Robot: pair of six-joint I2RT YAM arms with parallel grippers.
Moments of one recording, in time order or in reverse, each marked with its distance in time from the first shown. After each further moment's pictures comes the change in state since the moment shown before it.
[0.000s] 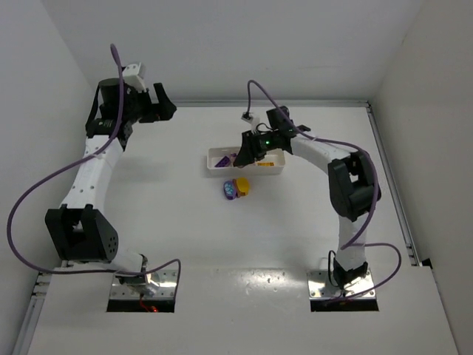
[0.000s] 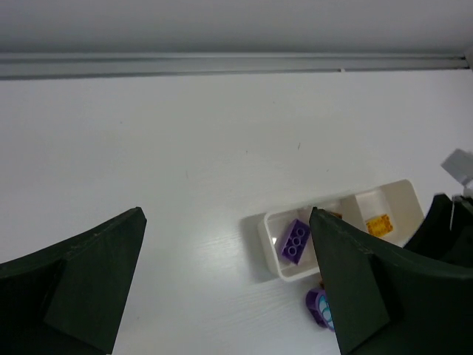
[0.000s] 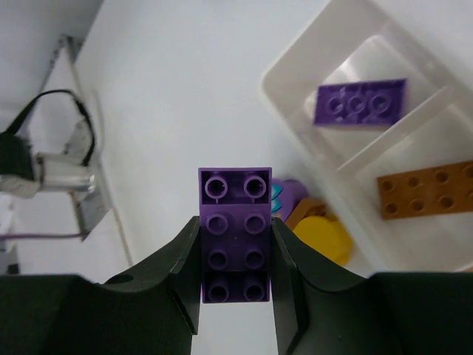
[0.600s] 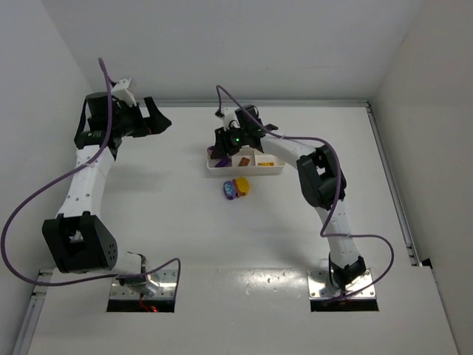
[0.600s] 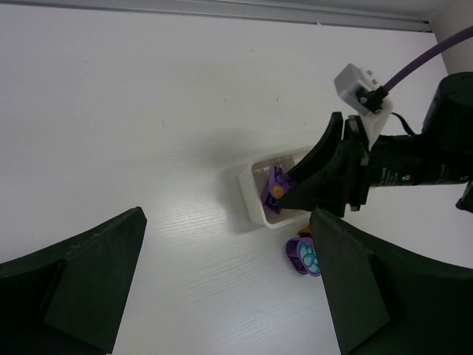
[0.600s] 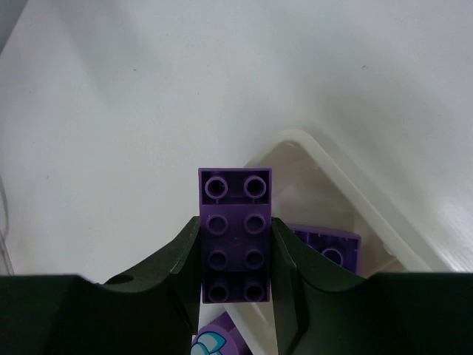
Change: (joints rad) left arm 0.120 -0.092 -0.157 -0.048 0.212 -0.008; right arm 0.143 0.325 0.362 0.090 0.293 0.049
